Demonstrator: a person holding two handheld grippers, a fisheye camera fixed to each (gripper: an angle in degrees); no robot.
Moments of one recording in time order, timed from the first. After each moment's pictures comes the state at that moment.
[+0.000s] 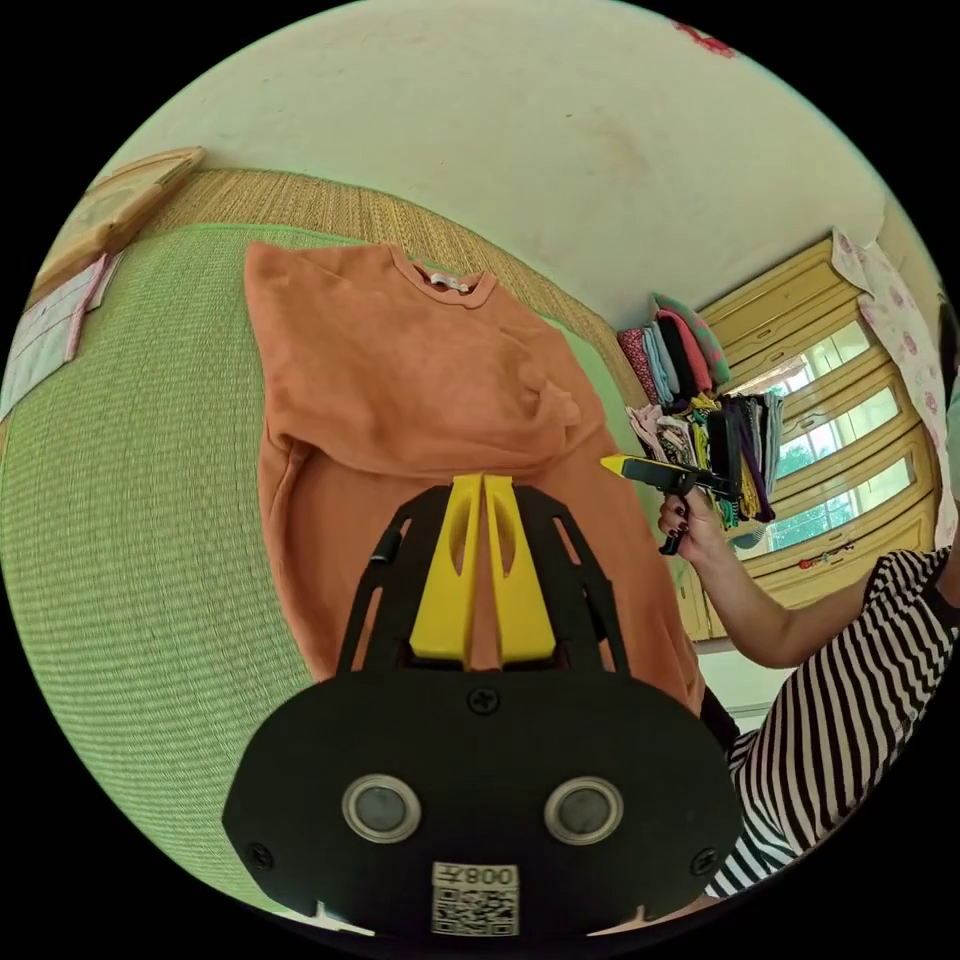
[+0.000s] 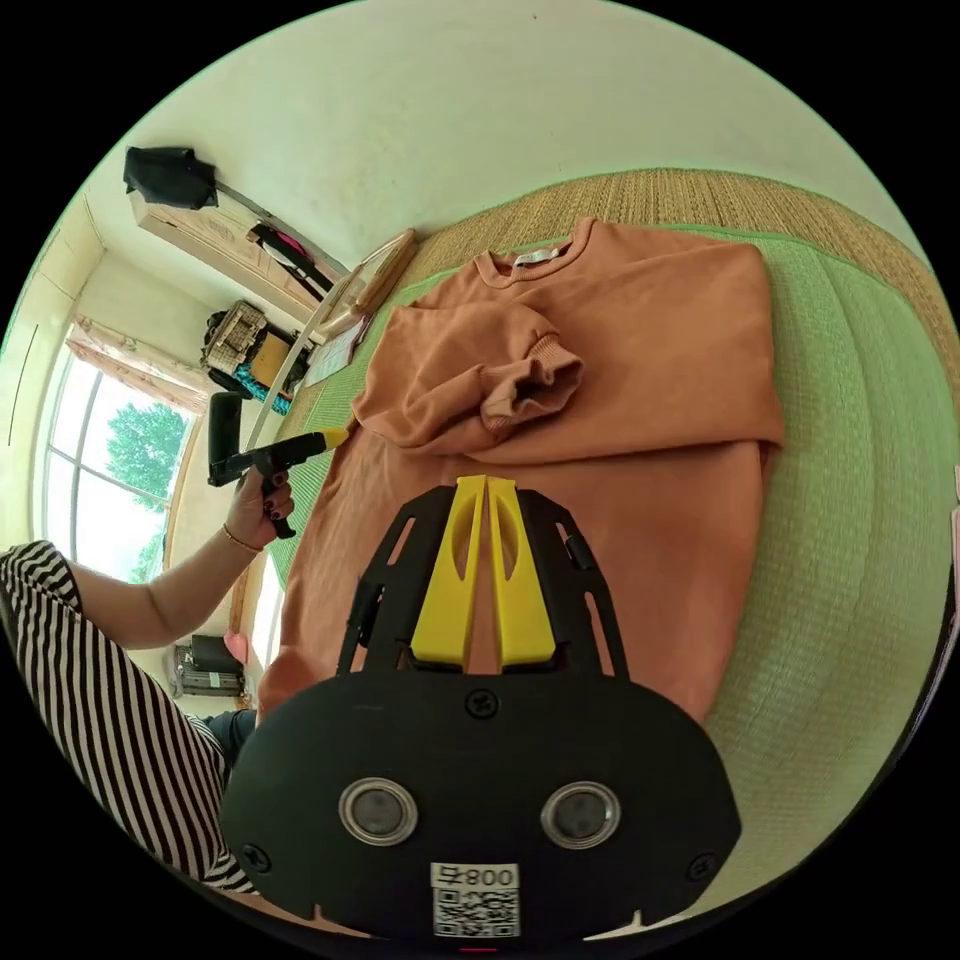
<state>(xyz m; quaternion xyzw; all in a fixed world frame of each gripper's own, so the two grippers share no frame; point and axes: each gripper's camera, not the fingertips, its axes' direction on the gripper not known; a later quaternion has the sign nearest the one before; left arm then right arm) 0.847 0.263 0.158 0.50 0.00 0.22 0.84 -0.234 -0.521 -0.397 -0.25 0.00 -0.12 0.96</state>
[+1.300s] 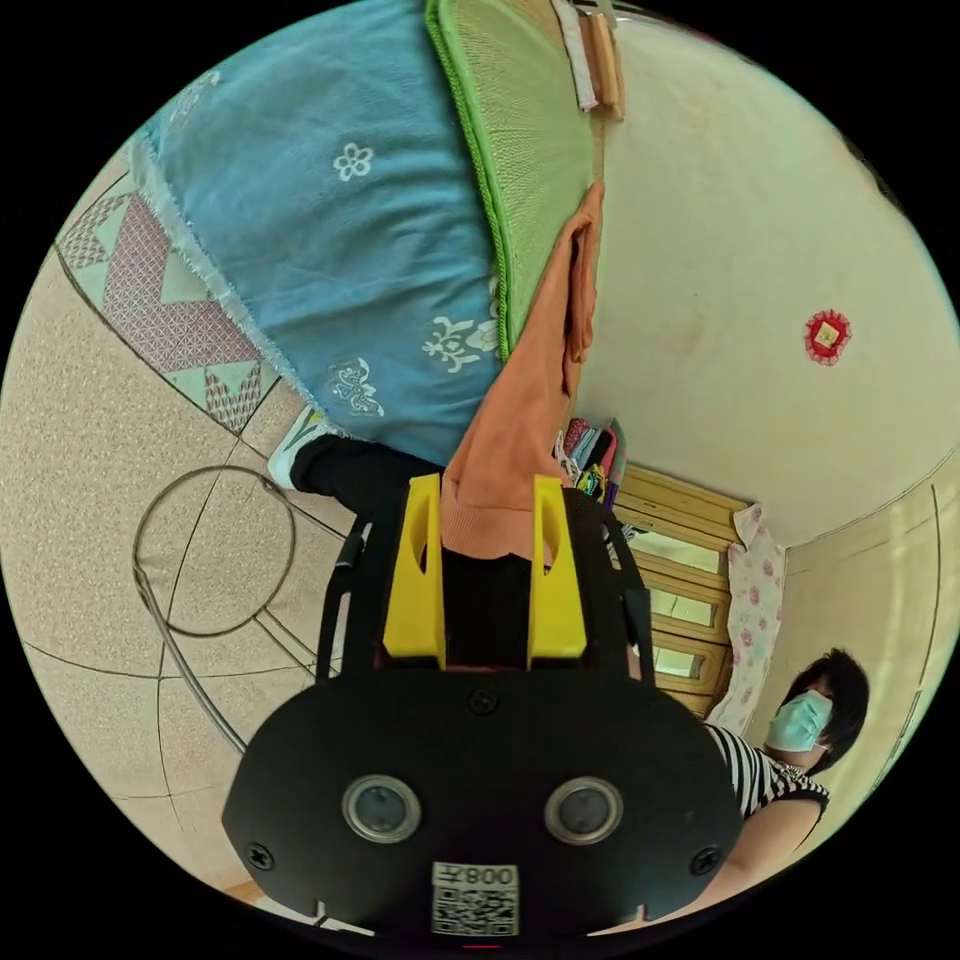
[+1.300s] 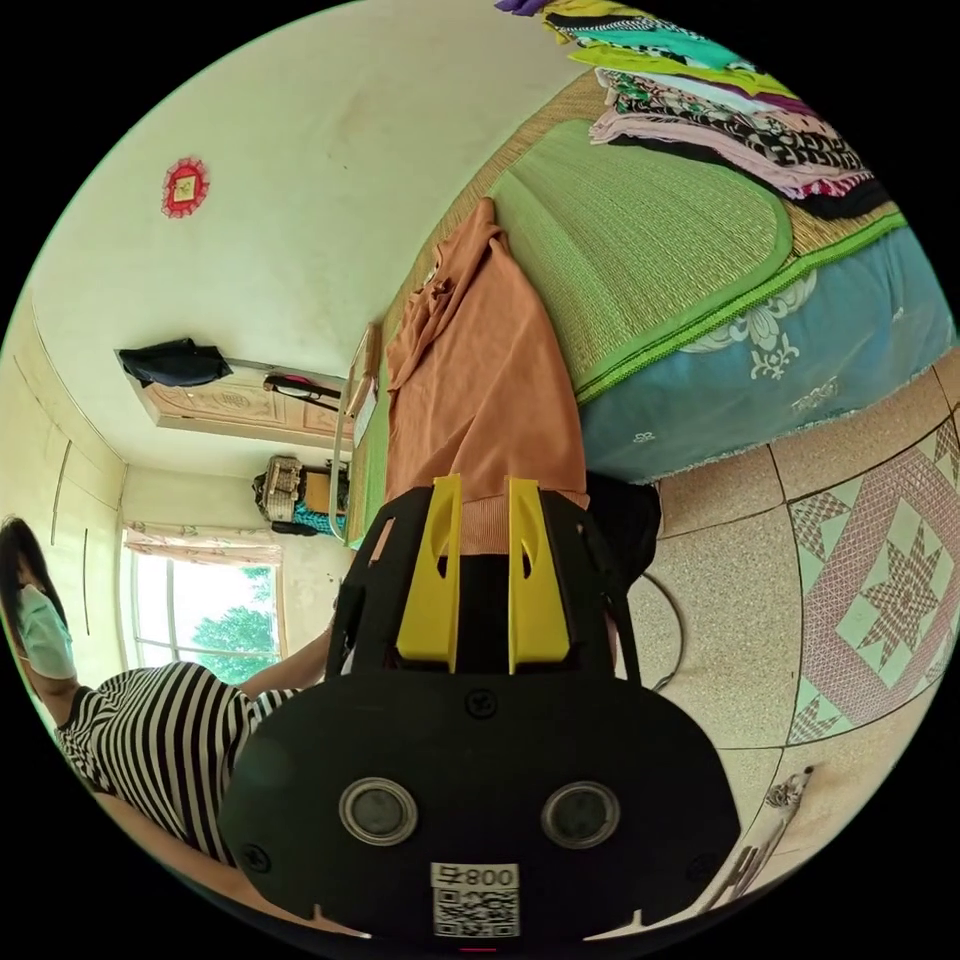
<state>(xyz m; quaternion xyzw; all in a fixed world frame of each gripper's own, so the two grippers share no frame) 0.560 0.554 0.509 0.44 0.42 0.00 0.79 -0.150 -0.213 -0.732 -0.13 -0.05 0.16 0.98</state>
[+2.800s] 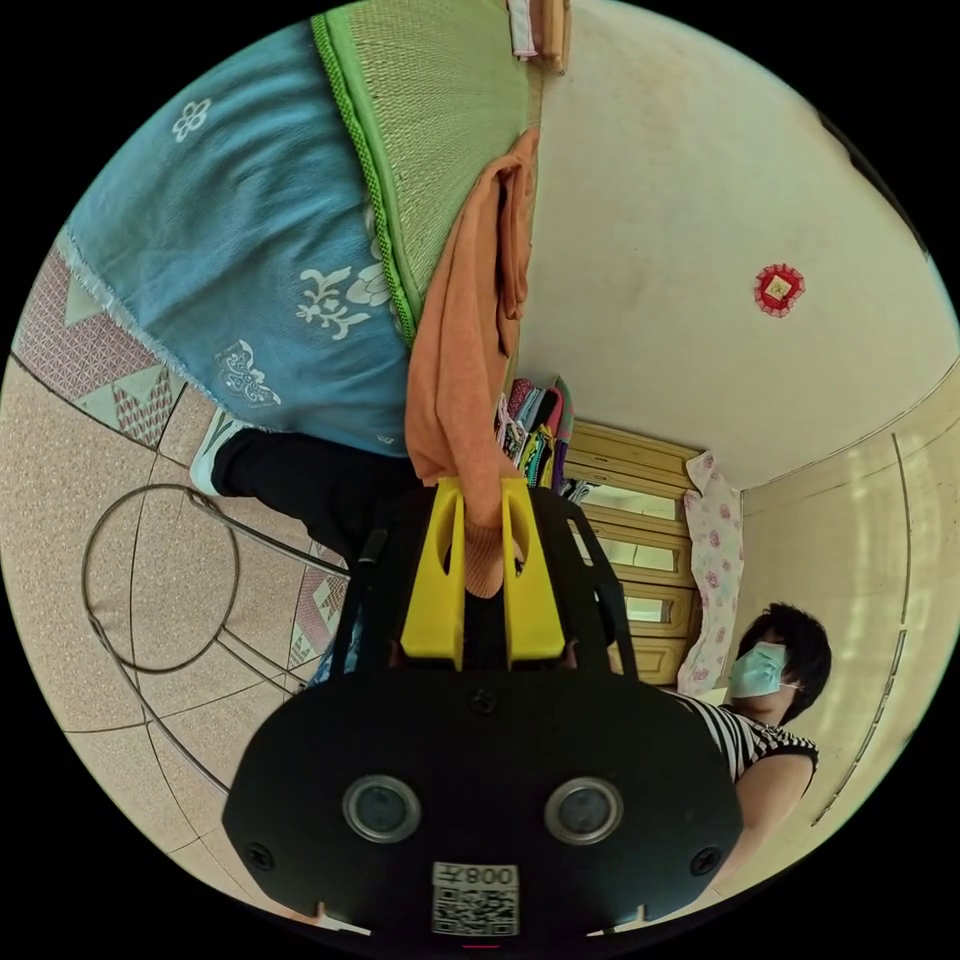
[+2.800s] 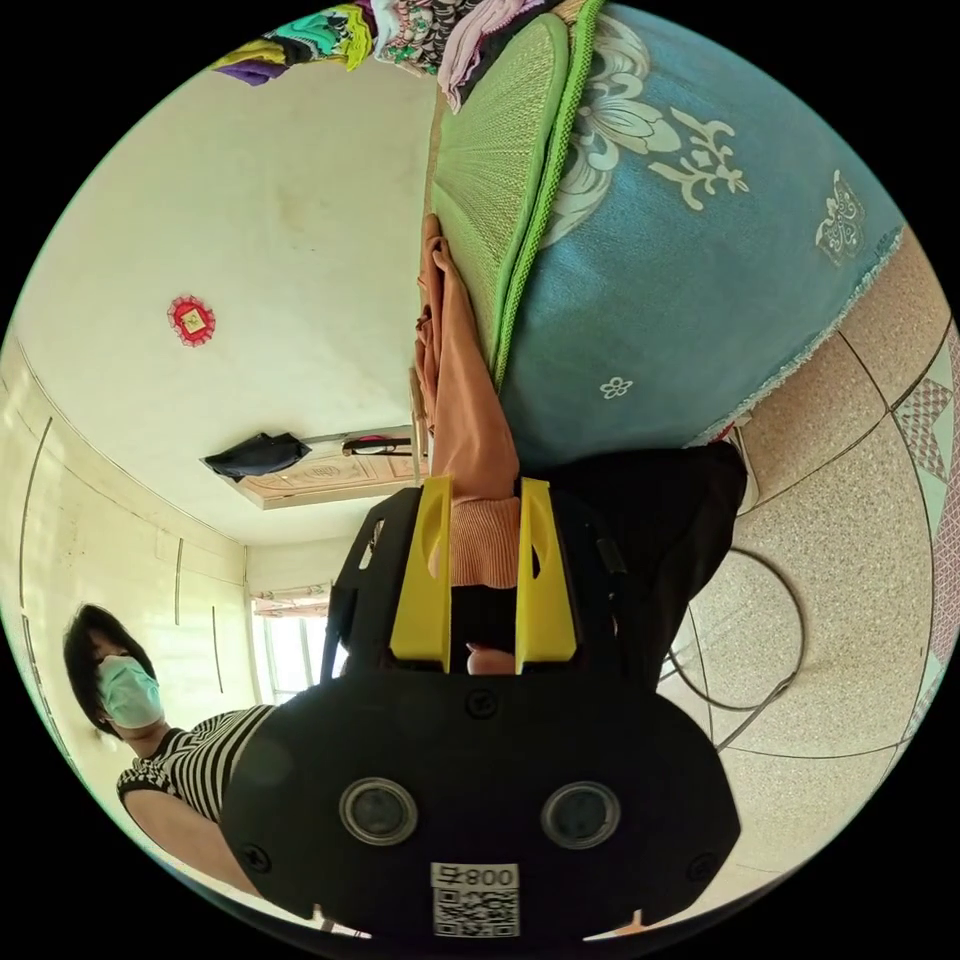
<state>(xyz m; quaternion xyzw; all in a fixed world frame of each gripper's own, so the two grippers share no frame) 0.587 0.655 0.591 0.42 0.46 0.11 0.78 -0.046 -0.126 -0.709 -0.09 -0.23 0.29 0.92</state>
